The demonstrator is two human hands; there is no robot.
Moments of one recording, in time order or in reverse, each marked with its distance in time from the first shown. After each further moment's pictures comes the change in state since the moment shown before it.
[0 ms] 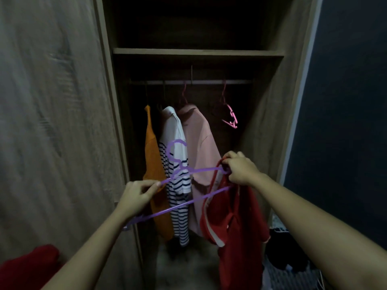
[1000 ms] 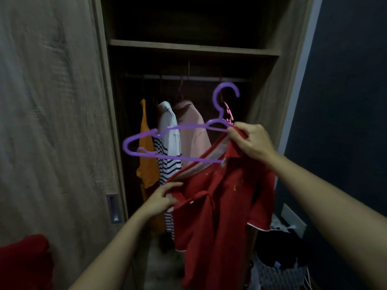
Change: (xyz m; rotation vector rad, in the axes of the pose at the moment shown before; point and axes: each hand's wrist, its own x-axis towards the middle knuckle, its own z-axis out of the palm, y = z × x) left_hand -0.012 0.024 0.073 -0.471 -0.372 -0.318; right_hand -0.031 0.025 -0.061 0.367 0.686 -0.207
